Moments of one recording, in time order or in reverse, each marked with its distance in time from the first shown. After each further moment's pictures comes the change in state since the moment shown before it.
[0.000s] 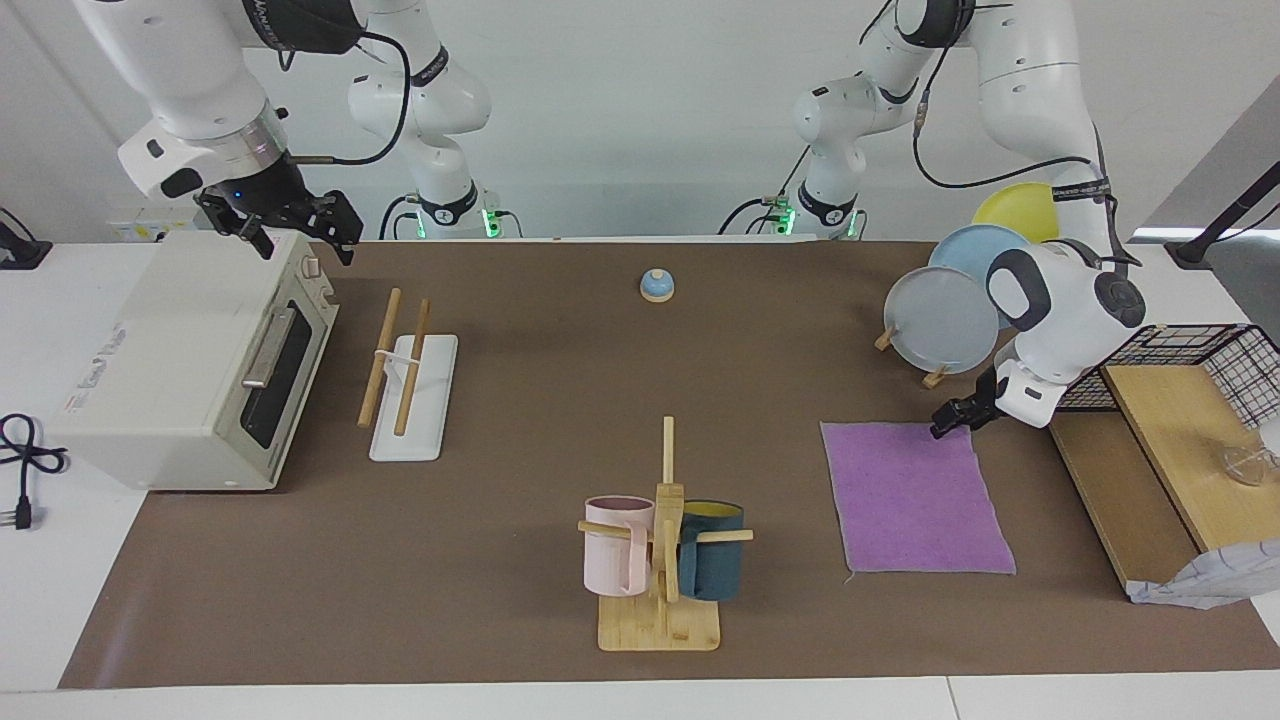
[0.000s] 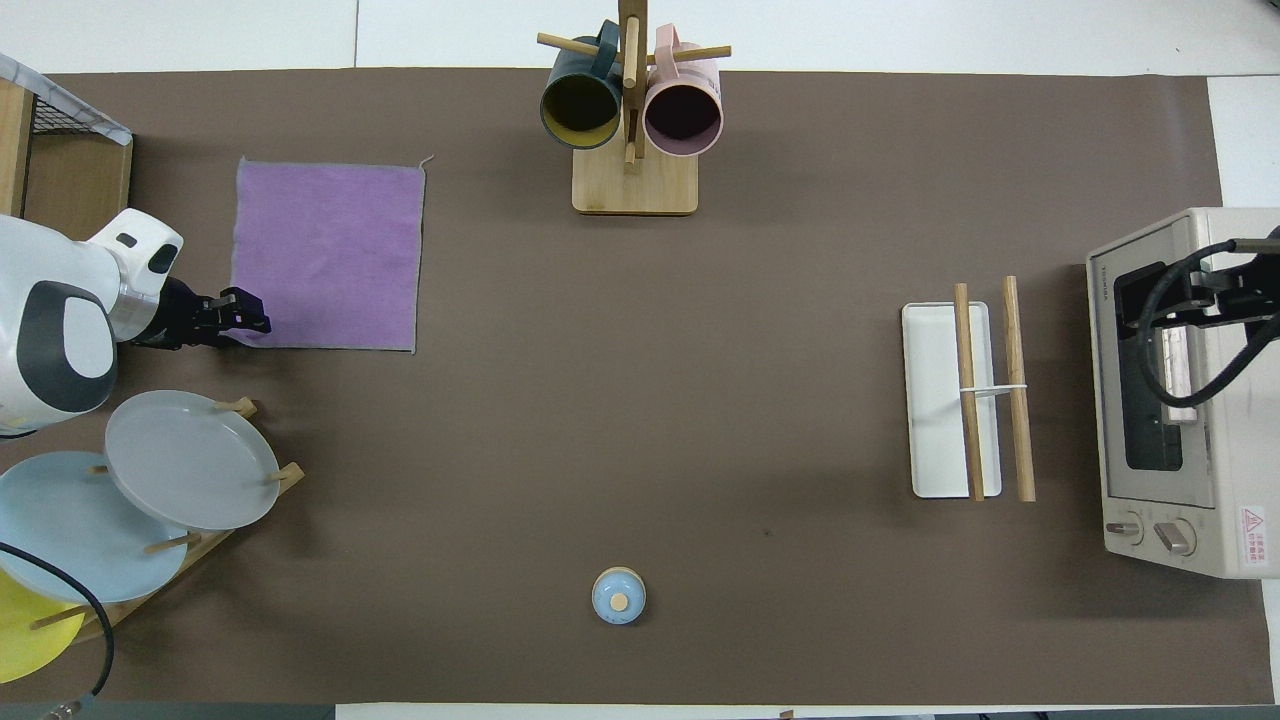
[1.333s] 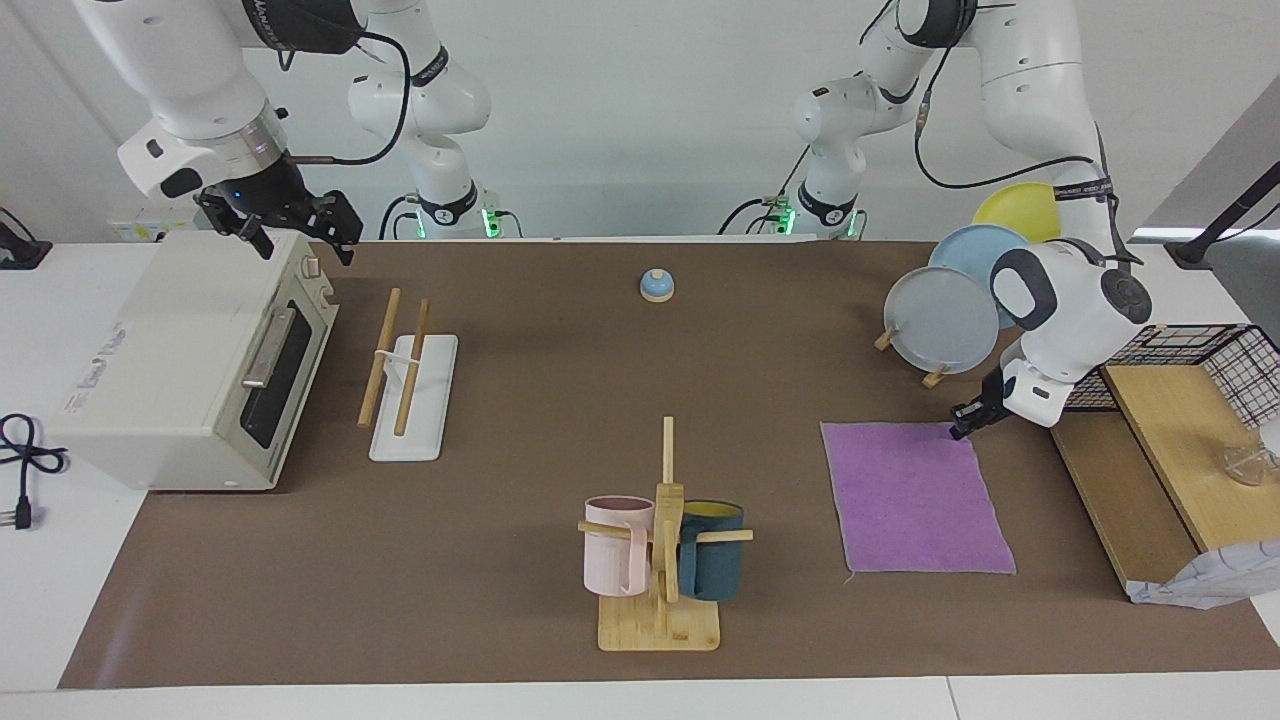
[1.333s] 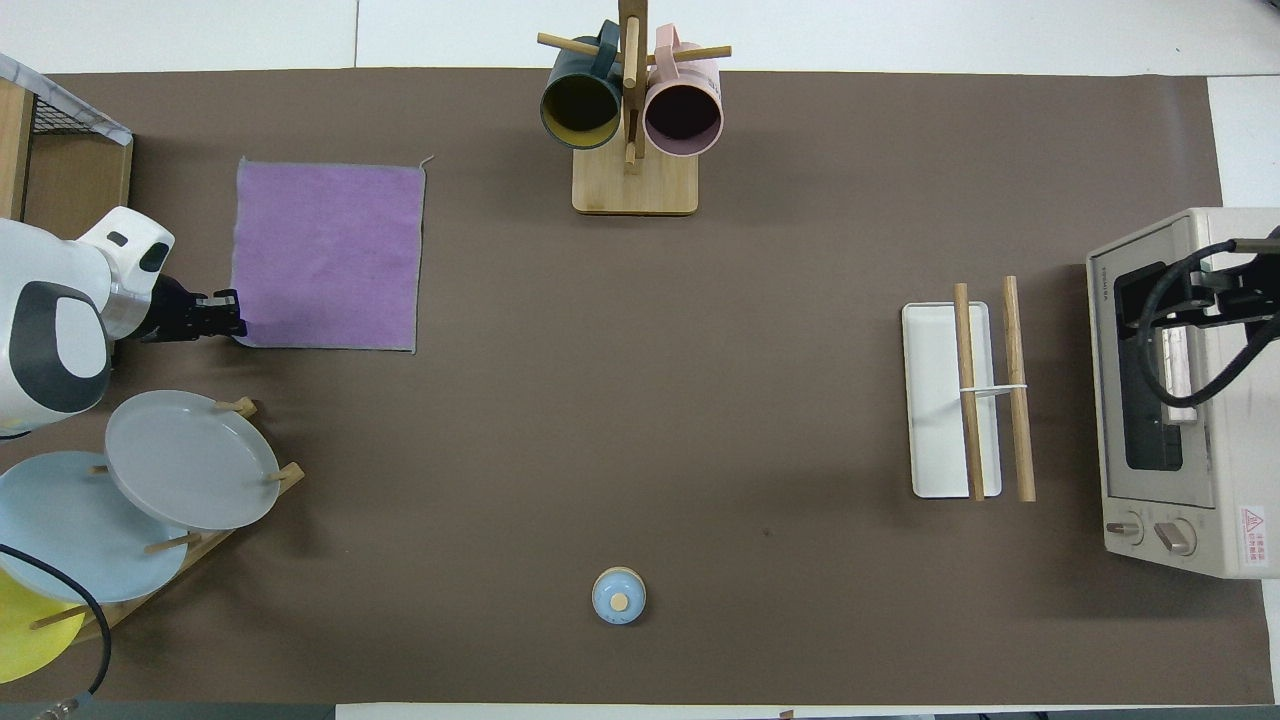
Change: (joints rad) left arm 0.010 0.000 0.000 0.002 -0.001 0.019 0.033; right arm 0.000 0.000 0.000 0.000 0.000 0.000 0.000
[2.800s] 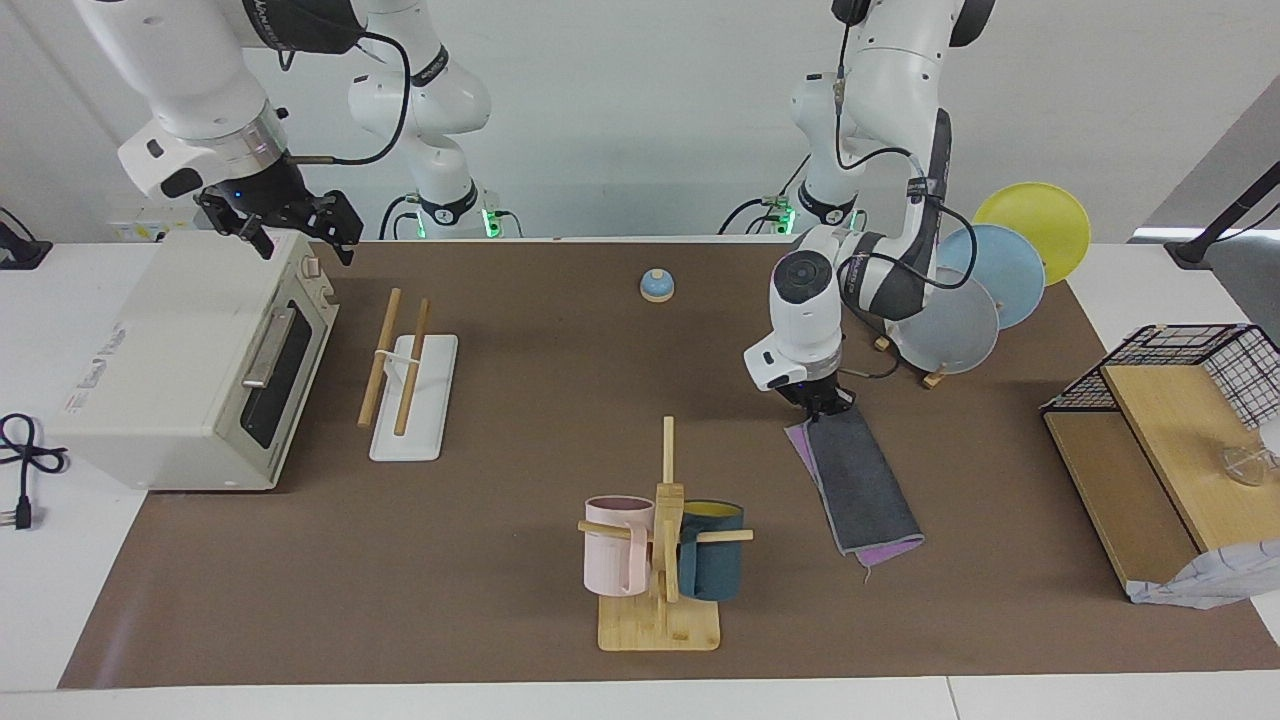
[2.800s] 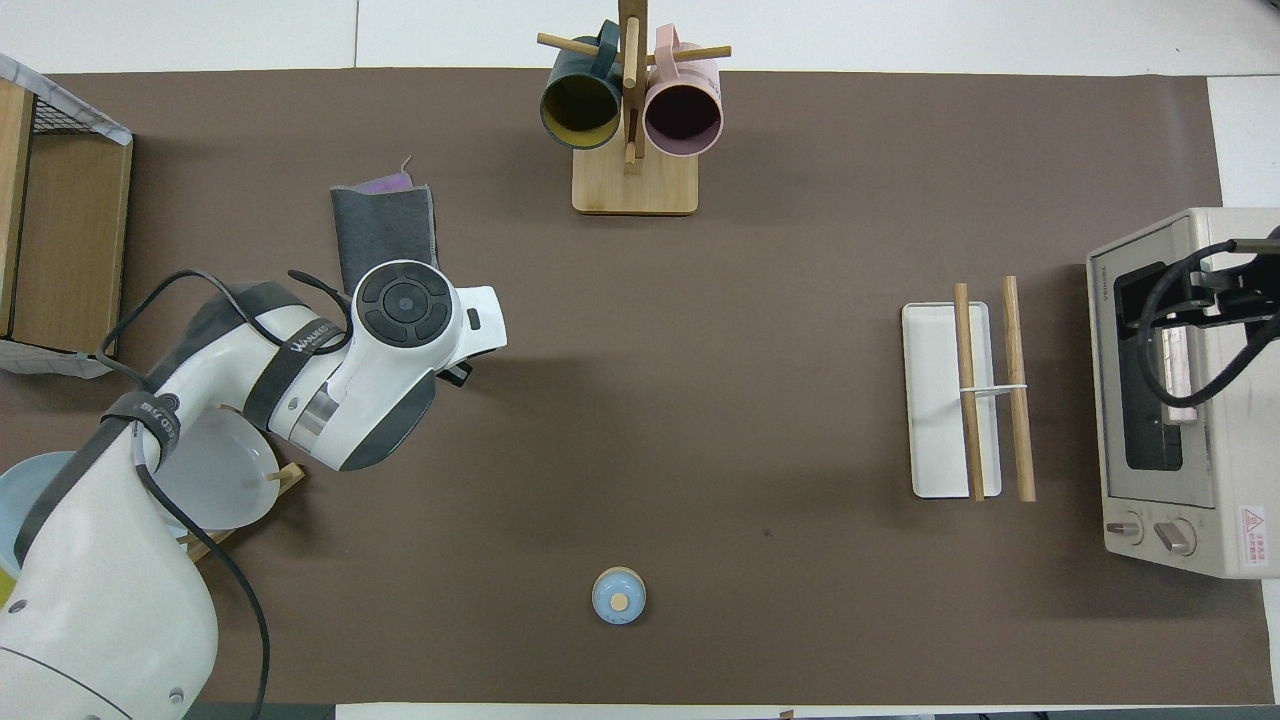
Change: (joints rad) left arm -0.523 -0.031 -0.015 -0.045 0.517 -0.079 -0.119; right arm 0.000 0.000 0.000 0.000 0.000 0.000 0.000
